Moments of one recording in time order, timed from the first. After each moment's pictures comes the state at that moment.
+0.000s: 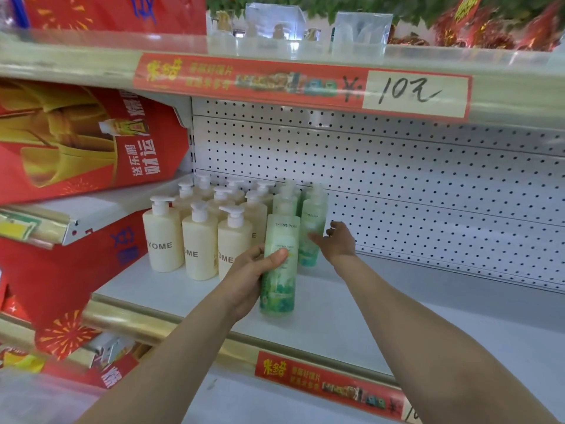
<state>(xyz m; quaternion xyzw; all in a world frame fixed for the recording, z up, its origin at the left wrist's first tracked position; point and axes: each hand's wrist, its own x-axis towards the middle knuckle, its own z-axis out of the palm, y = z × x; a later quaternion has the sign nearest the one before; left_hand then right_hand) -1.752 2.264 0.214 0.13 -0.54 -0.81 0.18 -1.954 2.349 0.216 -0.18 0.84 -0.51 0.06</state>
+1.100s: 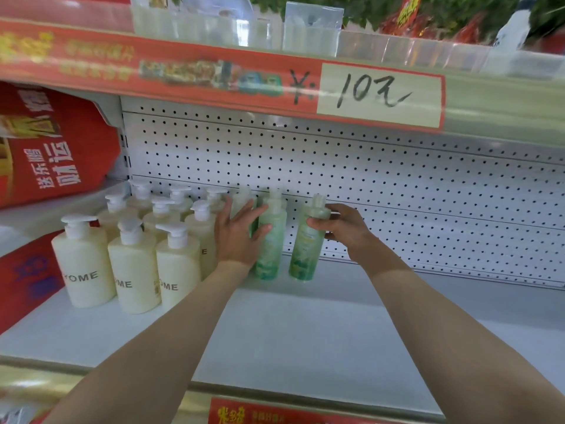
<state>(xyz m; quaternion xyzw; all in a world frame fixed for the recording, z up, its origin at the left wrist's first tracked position) -1.901 2.225 0.215 0.16 -0.84 -0.26 0.44 -2.018 2.416 0.274 -0.21 0.73 -0.63 0.12</state>
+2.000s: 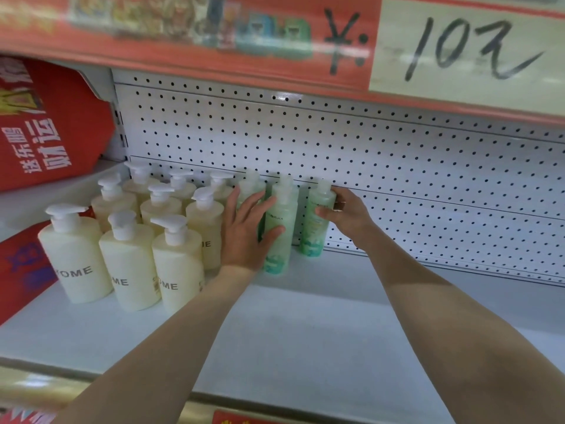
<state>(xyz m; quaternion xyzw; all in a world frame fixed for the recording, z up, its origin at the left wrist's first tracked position) -1.917 2.207 0.186 0.09 -0.85 -0.20 0.49 -2.075 2.381 0.246 -0.26 0.82 -0.51 0.04</state>
